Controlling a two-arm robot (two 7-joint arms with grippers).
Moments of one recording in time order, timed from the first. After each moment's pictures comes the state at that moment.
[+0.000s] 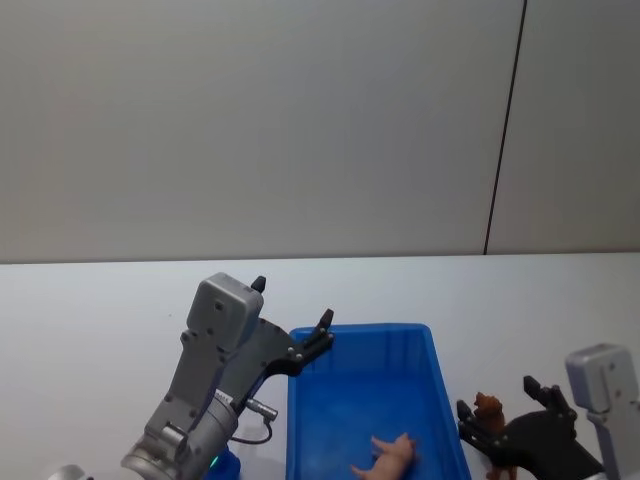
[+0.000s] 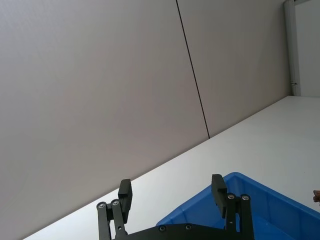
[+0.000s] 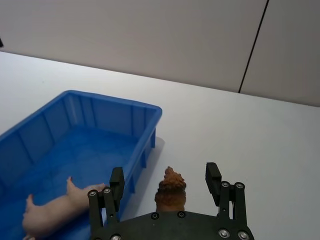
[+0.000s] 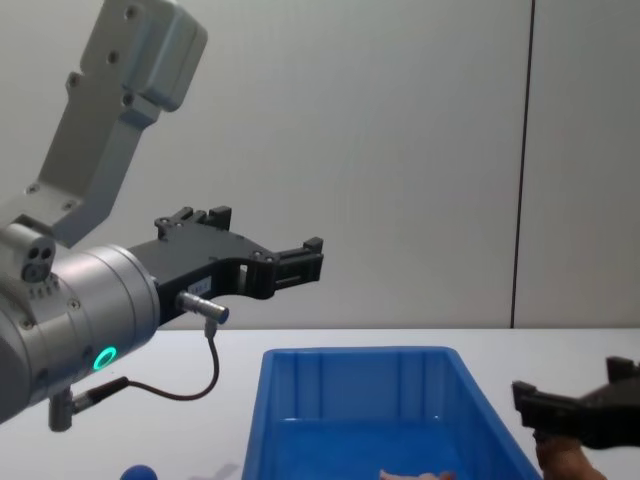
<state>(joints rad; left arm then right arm) -0.24 0.38 0.45 -1.63 -0.20 0.01 -0.01 -0.05 0.26 -0.26 -1.73 0.16 0.21 0.06</state>
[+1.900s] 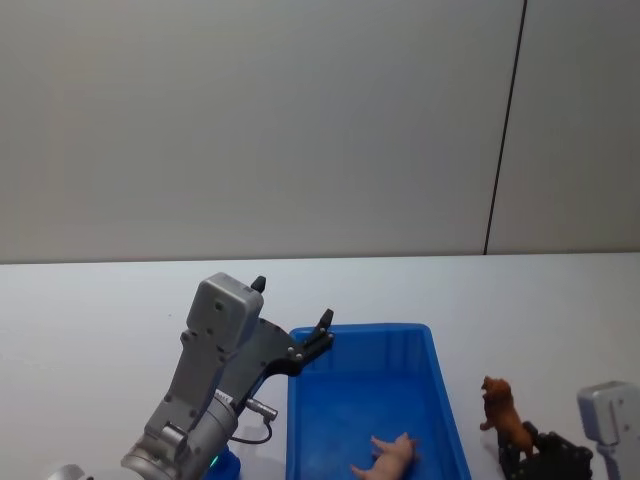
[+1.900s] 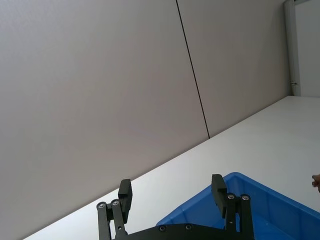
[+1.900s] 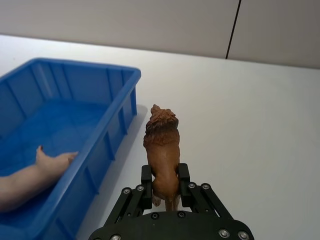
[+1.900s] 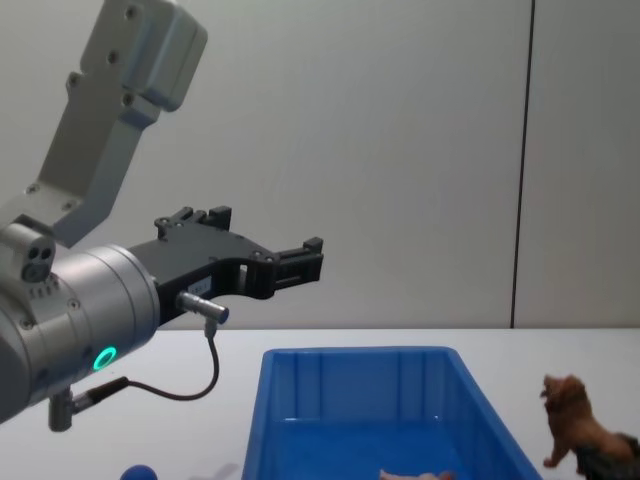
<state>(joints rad) -0.24 0.38 0.45 -1.63 -0.20 0.01 -0.01 -0.08 0.25 -0.24 -1.65 0.18 0.19 0.02</state>
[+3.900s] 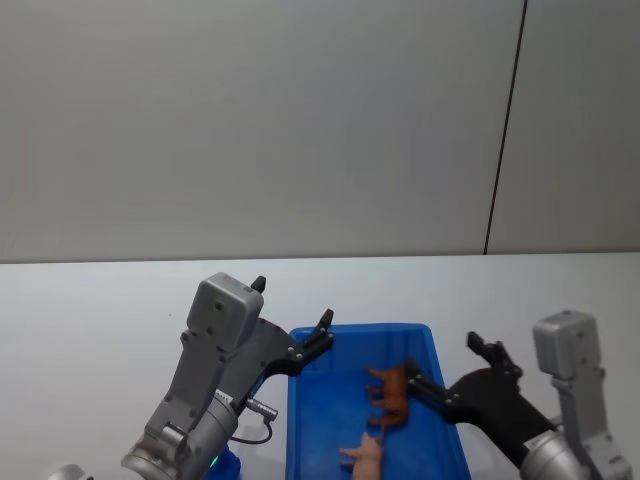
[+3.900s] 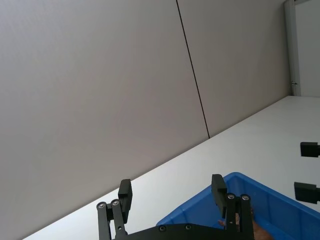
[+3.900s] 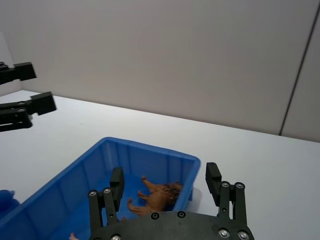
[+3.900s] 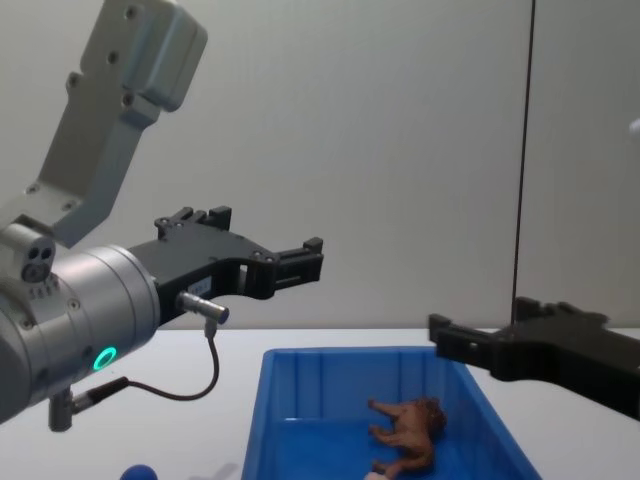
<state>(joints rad) -0.24 0.38 0.45 -1.63 -0.20 0.01 -0.01 0.08 0.17 -0.27 -1.58 0.18 0.05 0.21</state>
